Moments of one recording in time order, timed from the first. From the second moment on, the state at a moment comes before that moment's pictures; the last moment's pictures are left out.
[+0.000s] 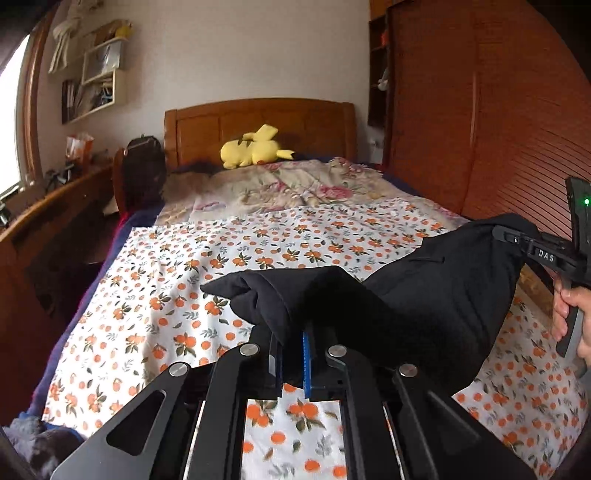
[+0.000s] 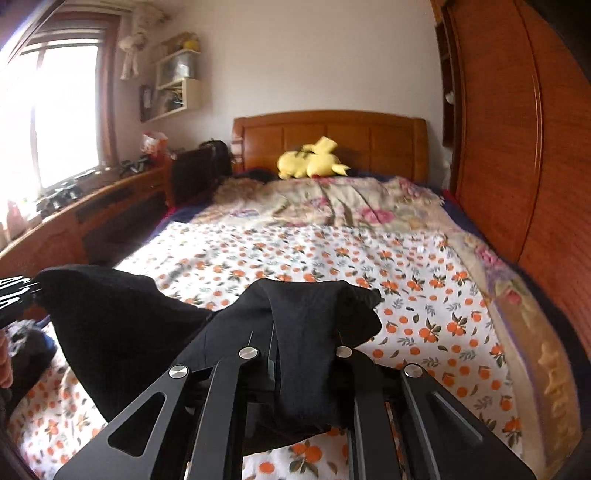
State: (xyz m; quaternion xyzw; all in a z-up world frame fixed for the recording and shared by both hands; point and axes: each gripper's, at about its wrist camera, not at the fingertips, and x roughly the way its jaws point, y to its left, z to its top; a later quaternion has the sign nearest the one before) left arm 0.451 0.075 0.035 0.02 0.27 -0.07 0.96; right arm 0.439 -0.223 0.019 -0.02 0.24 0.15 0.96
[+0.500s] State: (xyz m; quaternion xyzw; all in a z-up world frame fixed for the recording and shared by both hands) left arm 0.246 0.073 -0.002 0.01 0.26 -0.10 0.96; right arm 0.243 -0.244 -0.011 -0.03 0.23 0.19 0.95
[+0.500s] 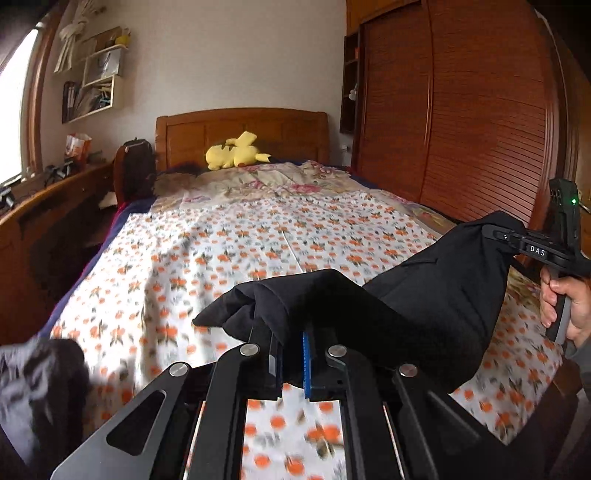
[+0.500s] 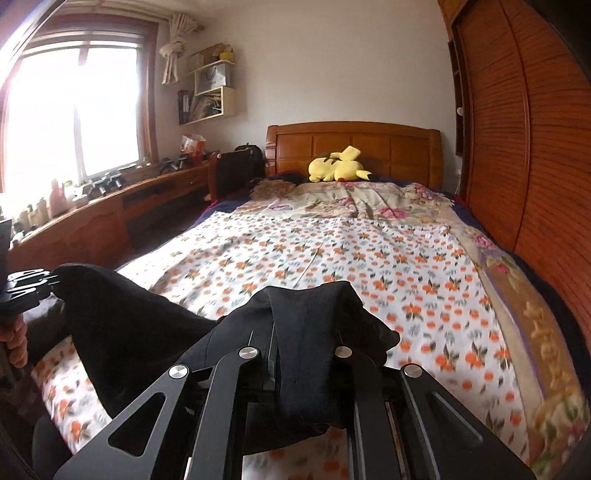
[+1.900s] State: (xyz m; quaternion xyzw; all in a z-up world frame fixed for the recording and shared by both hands) left arm 0.145 0.114 -0.155 -0.02 0.37 -0.06 0.93; right arm 0.161 -0.247 -0.113 -0.06 0.34 0.17 0.92
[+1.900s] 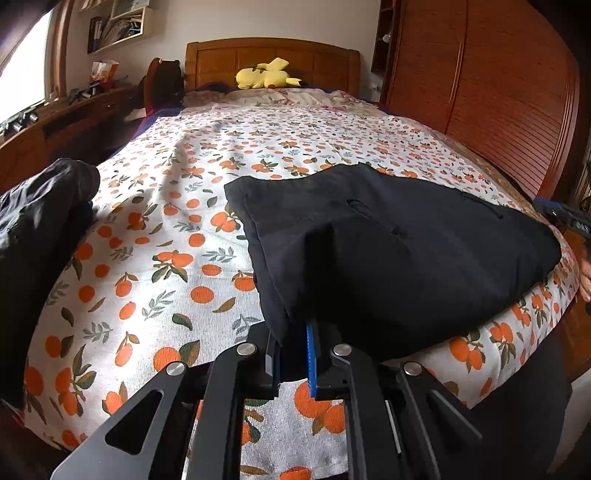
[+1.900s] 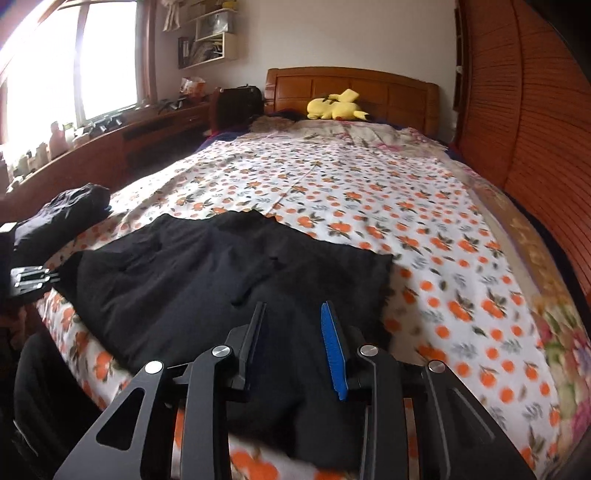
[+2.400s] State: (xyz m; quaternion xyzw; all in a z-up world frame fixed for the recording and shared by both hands) left arm 0.145 0.117 -0.164 -0.03 0.38 -0.06 0.92; right arm 0.172 -0.237 -0.153 -0.10 0.39 0.12 0.91
